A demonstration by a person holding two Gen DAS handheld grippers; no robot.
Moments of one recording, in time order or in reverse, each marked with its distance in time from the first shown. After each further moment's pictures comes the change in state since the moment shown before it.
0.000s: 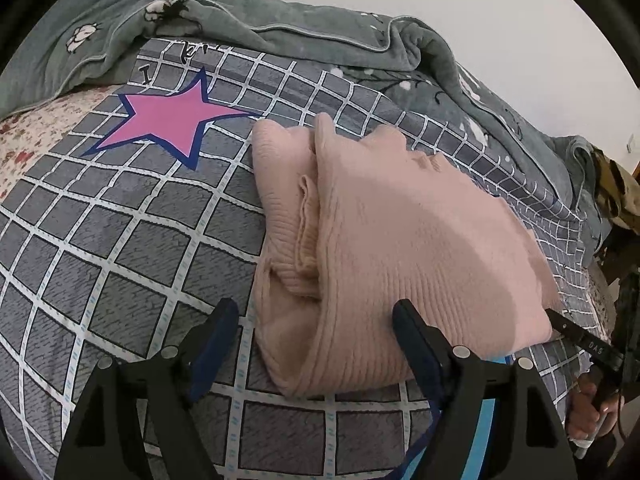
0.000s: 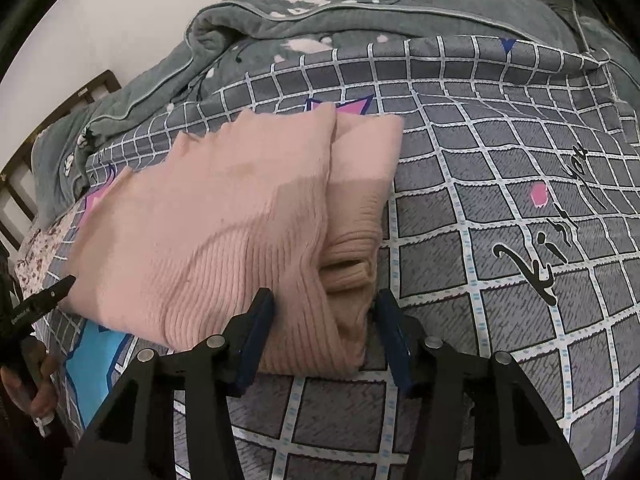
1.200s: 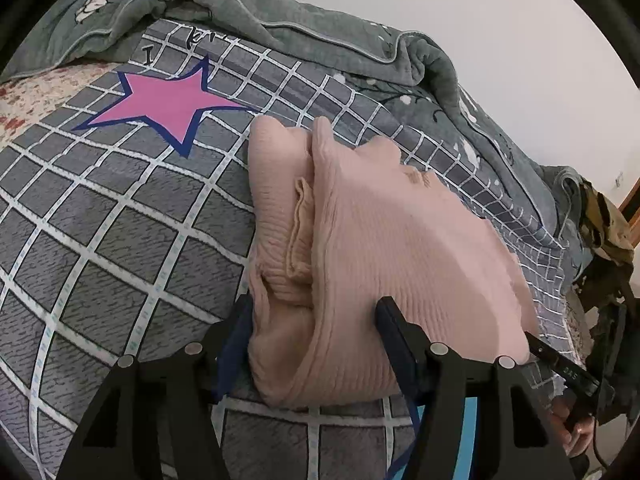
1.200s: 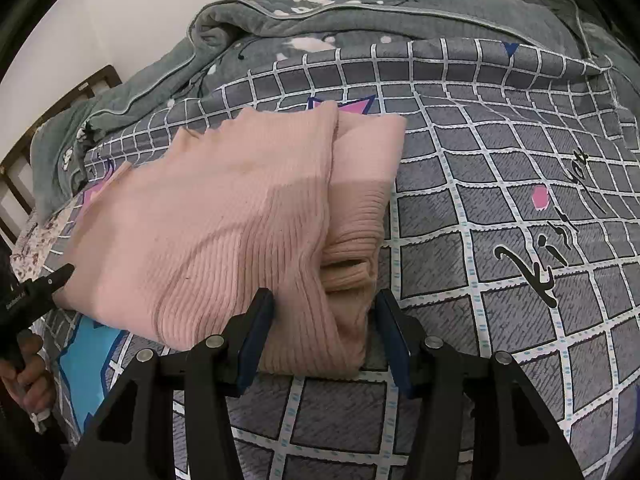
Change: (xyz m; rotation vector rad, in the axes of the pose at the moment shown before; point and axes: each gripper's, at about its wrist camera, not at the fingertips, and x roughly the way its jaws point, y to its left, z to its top) left arm 0.009 0.005 0.000 -0.084 -0.030 -0.081; right arm 0.002 0.002 0.000 -0.021 -0.006 -0.013
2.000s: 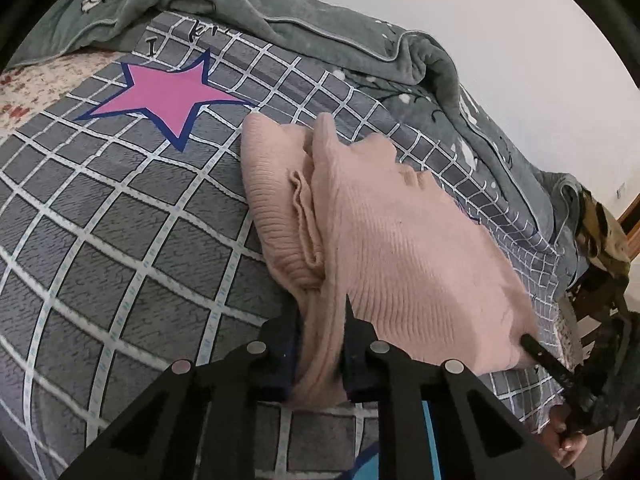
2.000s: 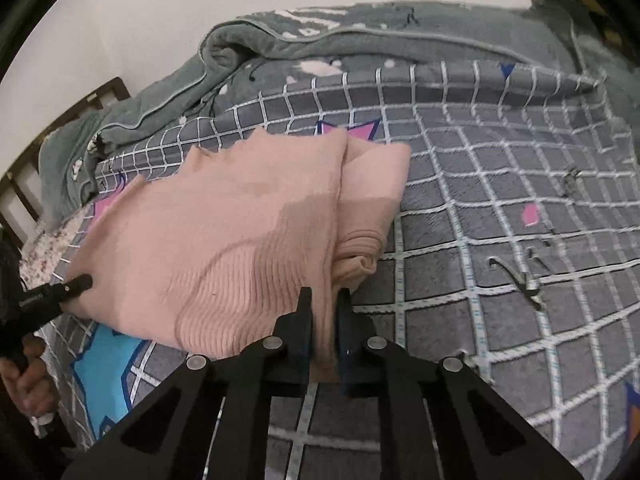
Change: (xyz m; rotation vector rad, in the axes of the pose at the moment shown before) left arm -0.011 -0.011 -0.003 -0.043 0.029 -0.003; right arm -0.025 0.008 0.000 -0.010 -0.063 0.012
